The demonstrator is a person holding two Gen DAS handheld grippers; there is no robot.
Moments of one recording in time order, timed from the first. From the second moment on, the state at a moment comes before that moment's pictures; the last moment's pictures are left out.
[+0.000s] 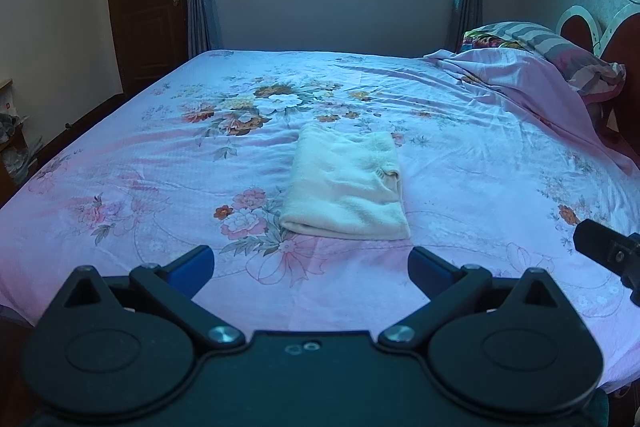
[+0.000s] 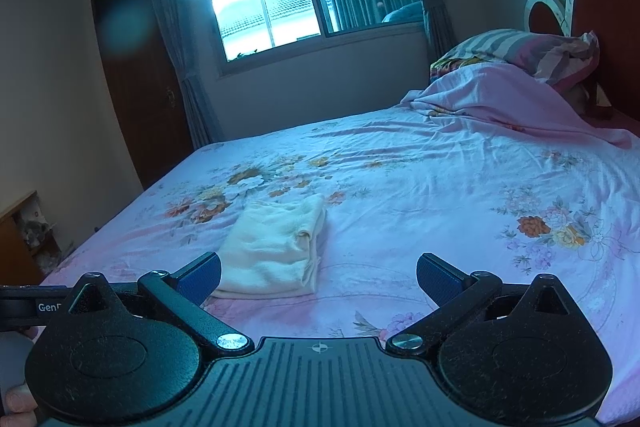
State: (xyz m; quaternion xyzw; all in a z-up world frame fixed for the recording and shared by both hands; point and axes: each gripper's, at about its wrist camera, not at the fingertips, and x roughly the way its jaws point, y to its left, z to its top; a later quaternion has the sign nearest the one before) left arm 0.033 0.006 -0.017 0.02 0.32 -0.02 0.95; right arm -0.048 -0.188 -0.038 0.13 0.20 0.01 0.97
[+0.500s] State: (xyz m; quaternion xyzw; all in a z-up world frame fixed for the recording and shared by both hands) left arm 0.033 0.004 -0.017 0.02 0.33 -0.02 0.95; right arm -0.046 -0.189 -0.041 0.12 0.20 0.02 0.97
